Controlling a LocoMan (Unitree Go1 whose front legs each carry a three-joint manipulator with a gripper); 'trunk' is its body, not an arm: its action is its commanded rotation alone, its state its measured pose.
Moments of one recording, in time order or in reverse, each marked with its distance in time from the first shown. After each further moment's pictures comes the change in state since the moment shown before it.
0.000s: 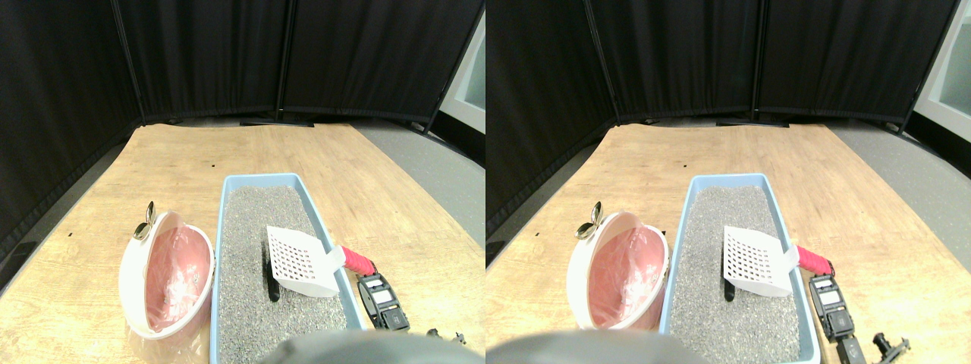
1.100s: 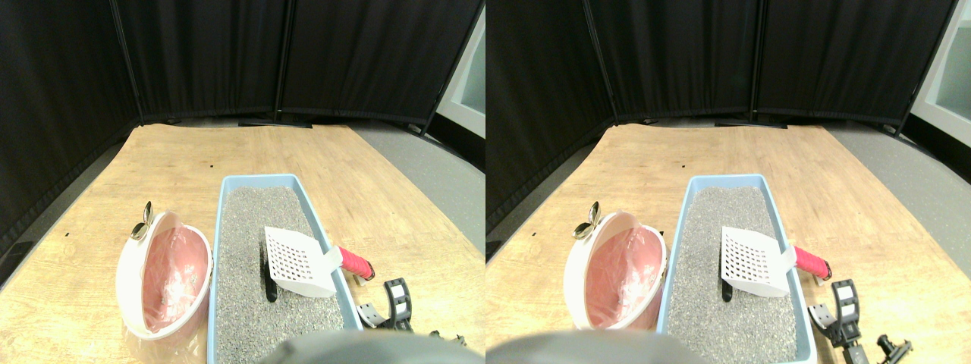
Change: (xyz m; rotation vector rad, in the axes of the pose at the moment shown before) right arm -0.003 -0.015 -0.019 0.300 -0.052 0.065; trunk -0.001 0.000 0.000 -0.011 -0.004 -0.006
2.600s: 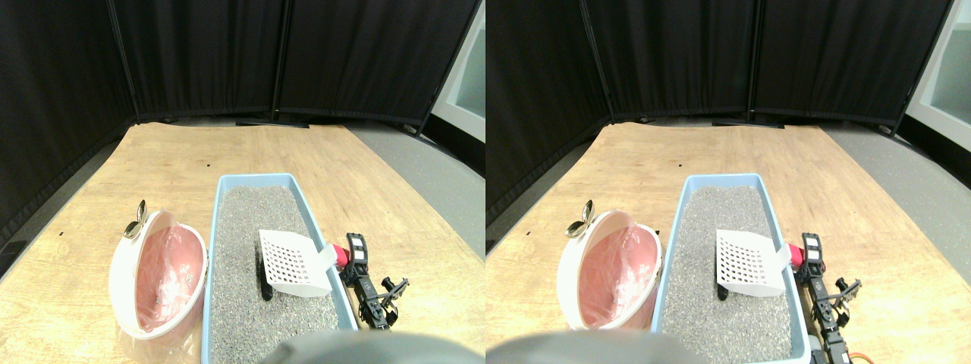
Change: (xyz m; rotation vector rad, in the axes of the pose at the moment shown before) right arm 0.072 -0.005 -0.018 0.120 0.062 -0.079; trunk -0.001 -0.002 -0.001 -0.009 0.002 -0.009
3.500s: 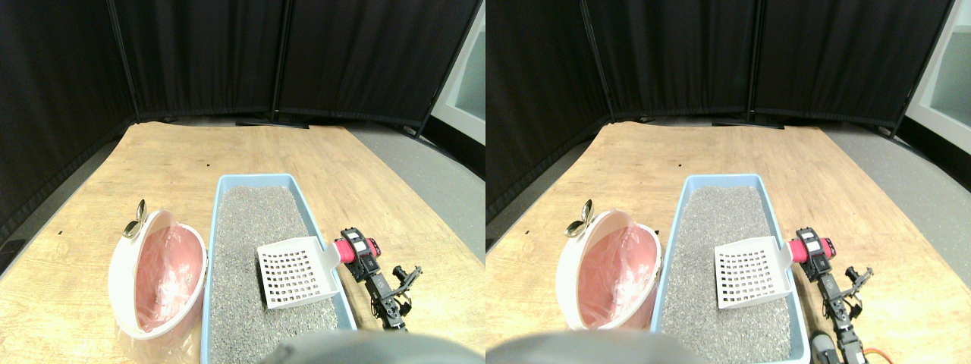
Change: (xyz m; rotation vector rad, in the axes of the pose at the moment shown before) right arm -0.006 0.005 0.036 -0.190 -0.120 0.170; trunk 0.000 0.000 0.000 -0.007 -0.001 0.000
